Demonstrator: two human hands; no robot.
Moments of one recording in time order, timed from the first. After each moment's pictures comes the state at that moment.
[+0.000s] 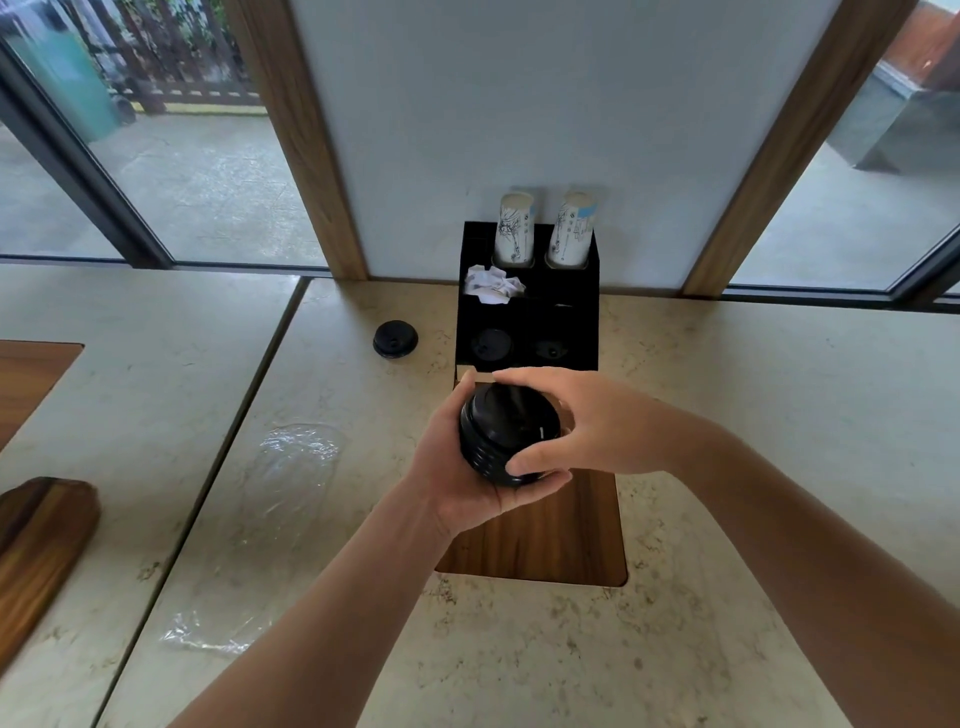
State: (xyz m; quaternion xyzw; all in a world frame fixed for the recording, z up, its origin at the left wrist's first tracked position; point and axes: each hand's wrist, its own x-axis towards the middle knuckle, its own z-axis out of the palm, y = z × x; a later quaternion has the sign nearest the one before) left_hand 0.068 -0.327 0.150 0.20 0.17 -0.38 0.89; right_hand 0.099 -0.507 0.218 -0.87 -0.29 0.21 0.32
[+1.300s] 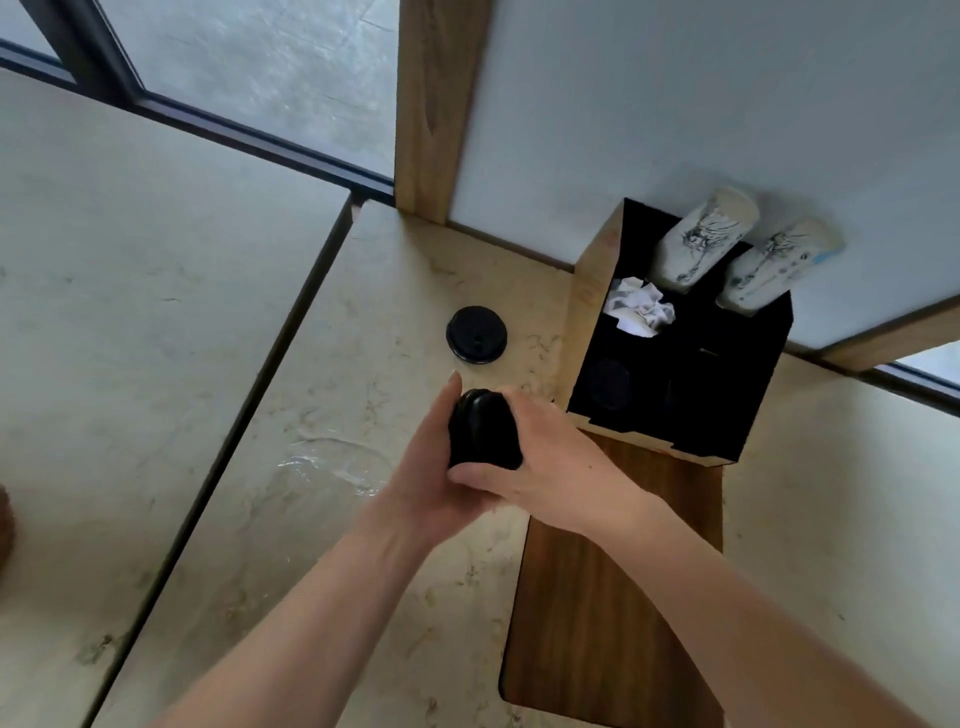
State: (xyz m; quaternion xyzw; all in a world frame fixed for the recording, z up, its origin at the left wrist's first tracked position) left_hand 0.214 -0.150 0.019 0.18 0.25 -0.28 0.91; right_hand 0.245 -0.282 0.092 -0.92 -0.14 0.28 0.22
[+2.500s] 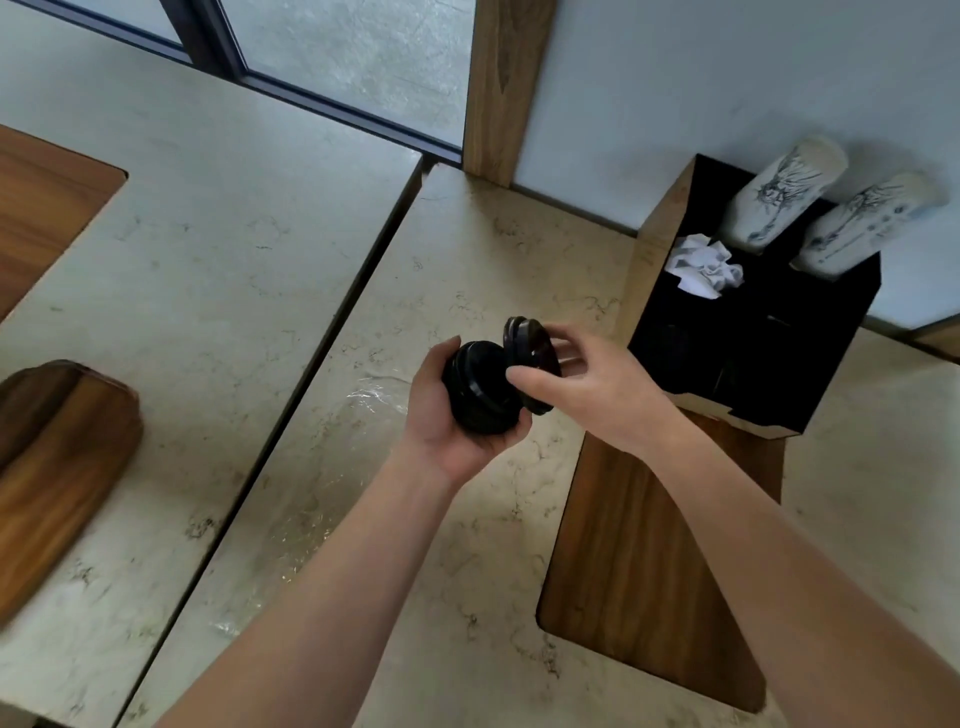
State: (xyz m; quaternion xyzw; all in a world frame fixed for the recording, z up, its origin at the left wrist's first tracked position) left_hand 0.180 -0.129 0.035 0.10 0.32 -0.18 0.92; right_hand 0.244 -0.287 0.092 -0.87 -0.14 0.26 0.38
